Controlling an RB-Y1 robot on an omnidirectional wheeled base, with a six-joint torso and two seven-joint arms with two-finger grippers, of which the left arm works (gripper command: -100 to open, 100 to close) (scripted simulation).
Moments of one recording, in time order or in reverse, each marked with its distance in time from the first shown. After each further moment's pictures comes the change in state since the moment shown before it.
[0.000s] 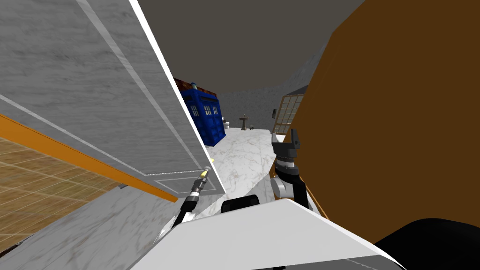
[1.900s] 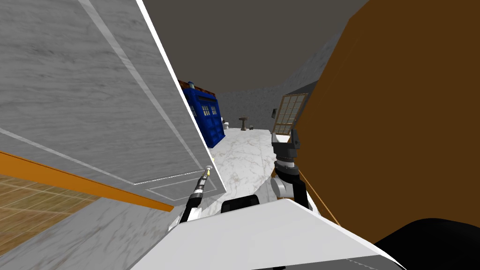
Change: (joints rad) arm -0.005 -0.075 0.040 -0.037 0.091 0.022 0.448
